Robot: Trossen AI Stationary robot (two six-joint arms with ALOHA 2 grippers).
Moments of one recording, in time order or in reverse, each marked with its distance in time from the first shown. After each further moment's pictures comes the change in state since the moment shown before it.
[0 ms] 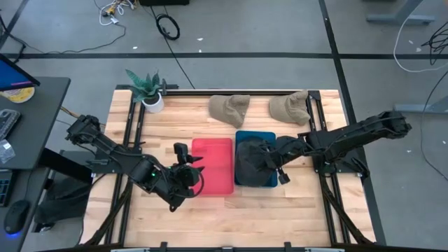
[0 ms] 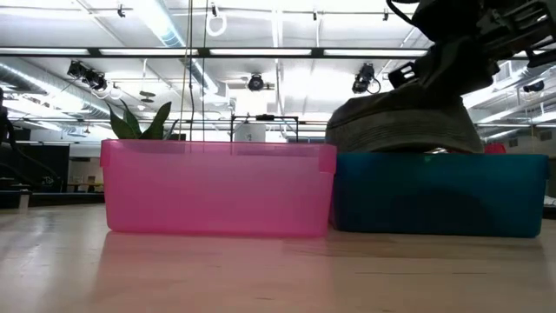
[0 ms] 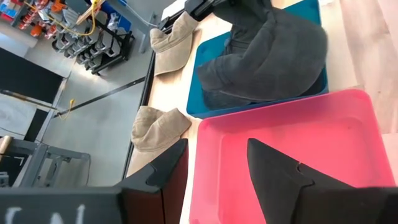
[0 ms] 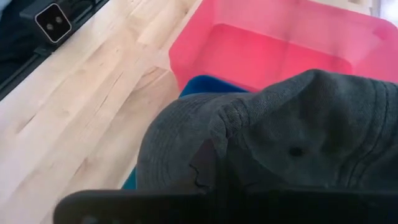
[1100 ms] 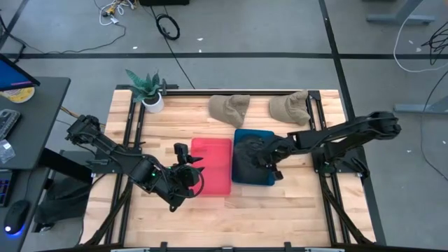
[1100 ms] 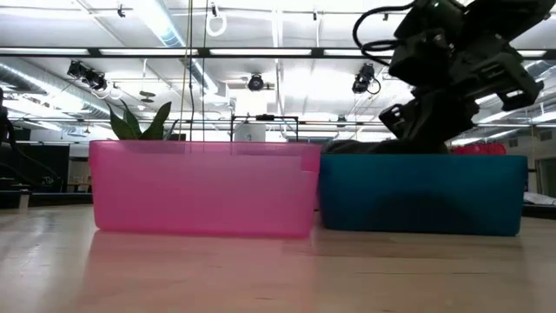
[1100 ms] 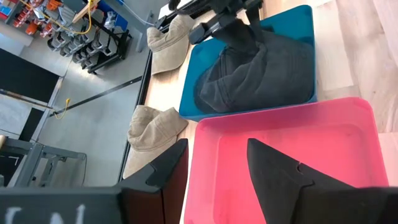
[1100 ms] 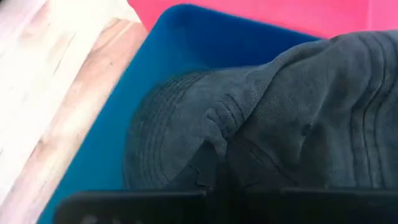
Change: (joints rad) left arm 0.000 0.001 -0.001 0.000 0.012 -0.006; right arm -0.091 0.194 0.003 -0.021 -0.007 0.009
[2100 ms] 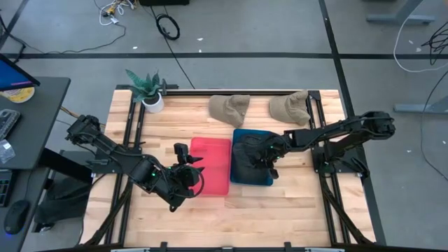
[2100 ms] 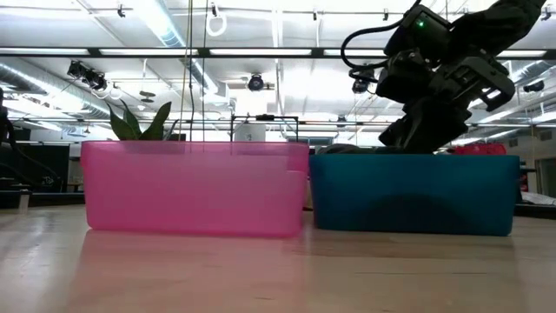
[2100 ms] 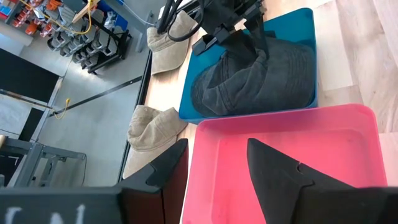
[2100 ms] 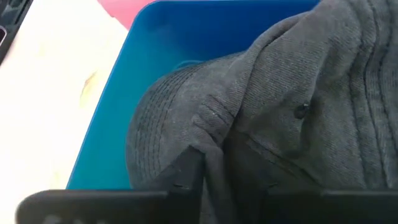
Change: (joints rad) left arm 0.000 0.000 0.000 0.000 0.000 -0.001; right arm -0.060 0.071 -0.005 0.074 -0.090 0.178
